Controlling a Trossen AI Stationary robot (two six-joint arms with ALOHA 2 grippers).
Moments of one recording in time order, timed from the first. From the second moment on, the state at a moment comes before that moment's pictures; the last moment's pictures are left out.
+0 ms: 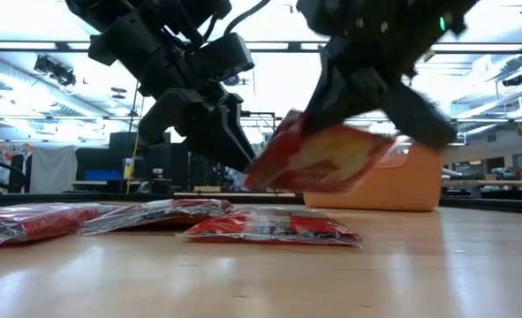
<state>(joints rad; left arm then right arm) -0.20 1.73 0.89 0.08 -0.27 0.19 0.53 1.99 1.36 -0.65 0.96 -0.13</state>
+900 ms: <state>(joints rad) -0.20 1.73 0.89 -0.02 -0.31 0.15 0.12 1.91 1.52 -1.57 1.12 0.56</state>
